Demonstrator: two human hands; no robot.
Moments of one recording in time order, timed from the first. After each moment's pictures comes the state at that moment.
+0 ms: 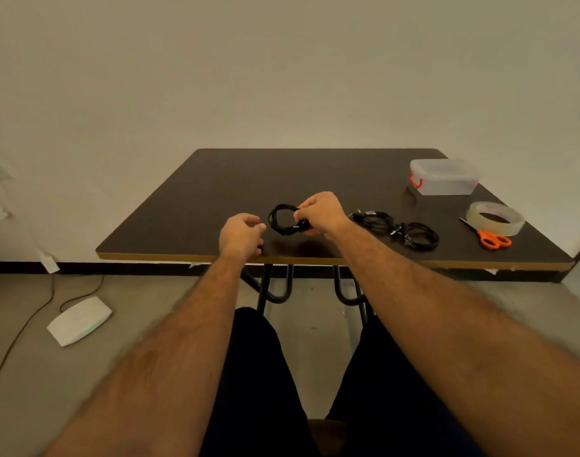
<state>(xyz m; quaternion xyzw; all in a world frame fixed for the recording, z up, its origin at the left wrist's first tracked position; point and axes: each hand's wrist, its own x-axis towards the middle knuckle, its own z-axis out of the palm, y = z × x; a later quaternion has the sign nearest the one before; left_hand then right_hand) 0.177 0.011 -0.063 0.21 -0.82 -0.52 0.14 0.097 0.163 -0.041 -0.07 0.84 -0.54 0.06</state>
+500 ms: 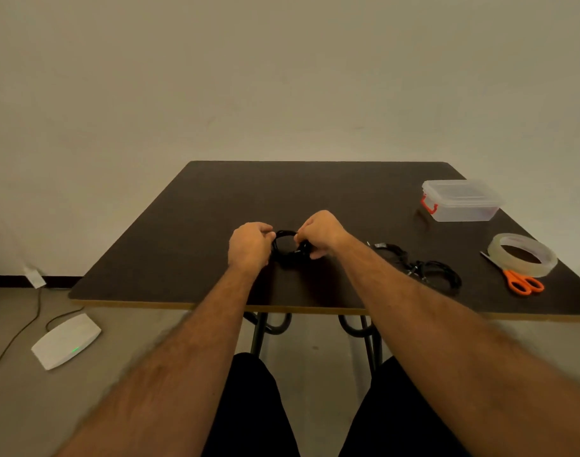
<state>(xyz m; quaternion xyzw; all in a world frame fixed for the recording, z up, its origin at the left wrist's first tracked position) 0.090 0.005 -0.055 0.18 -0.90 -0.38 0.13 0.023 0.146 -0.036 -0.05 0.90 -0.40 0.14</state>
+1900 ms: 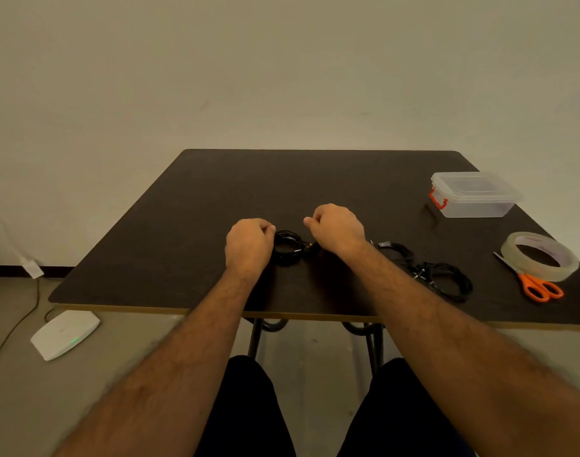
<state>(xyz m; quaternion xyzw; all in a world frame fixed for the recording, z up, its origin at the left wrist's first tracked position) 0.078 0.014 -0.064 0.18 -0.93 -0.28 0.17 0.021 0.168 -0.037 -0.12 0.97 -0.22 -0.01</state>
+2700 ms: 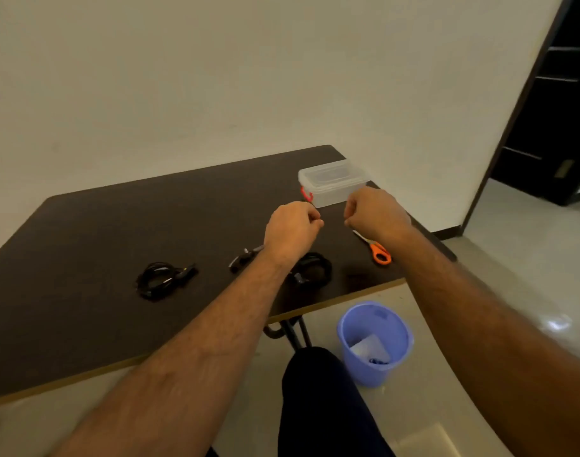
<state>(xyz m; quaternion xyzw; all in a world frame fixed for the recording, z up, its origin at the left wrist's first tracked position) 0.042 0.285 -0.014 -0.12 -0.95 -0.26 0.09 0.052 0.441 0.004 0.05 0.98 -0.18 -0.09</state>
